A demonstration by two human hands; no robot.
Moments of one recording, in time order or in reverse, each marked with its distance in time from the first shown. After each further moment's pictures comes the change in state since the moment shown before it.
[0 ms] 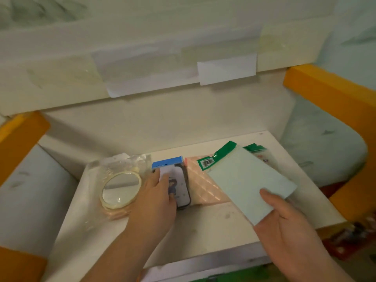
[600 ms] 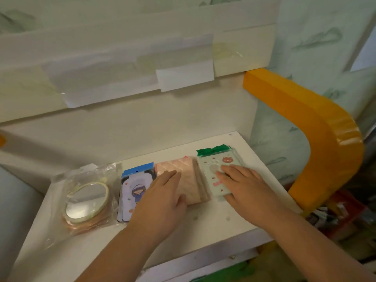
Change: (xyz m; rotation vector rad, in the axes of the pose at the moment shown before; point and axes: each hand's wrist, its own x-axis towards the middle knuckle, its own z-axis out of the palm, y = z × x) left_hand 0.002 0.078 0.018 0.025 -0.084 0.237; right_hand 0.088 -0.046 -0.072 -2.251 -0.338 -0.737
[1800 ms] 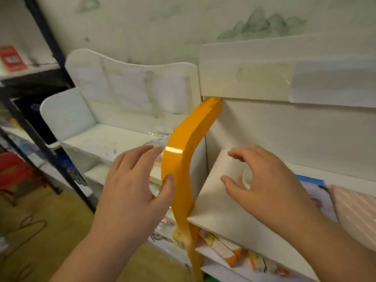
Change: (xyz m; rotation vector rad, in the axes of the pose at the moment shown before) left_hand -0.266 -0.158 -0.174 0.199 0.671 -0.622; right_hand 0.047 -0.344 -0.094 0.532 0.153 -0.506
